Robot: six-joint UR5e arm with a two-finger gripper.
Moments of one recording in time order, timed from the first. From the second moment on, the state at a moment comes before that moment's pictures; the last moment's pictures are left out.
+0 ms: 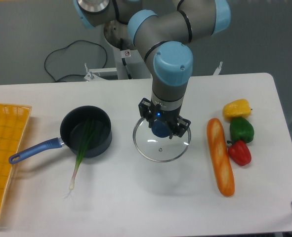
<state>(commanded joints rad) 2.48 -1.85 -1.49 -1.38 1.52 0.96</state>
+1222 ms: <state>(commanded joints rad) 2.38 -1.68 -1.71 -1.27 1.49 0.83</state>
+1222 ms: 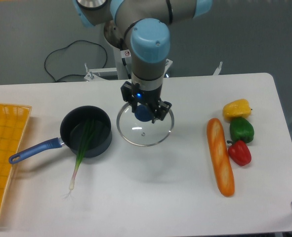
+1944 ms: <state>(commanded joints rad) 2.29 -1.57 -1.91 -1.05 1.45 0.63</state>
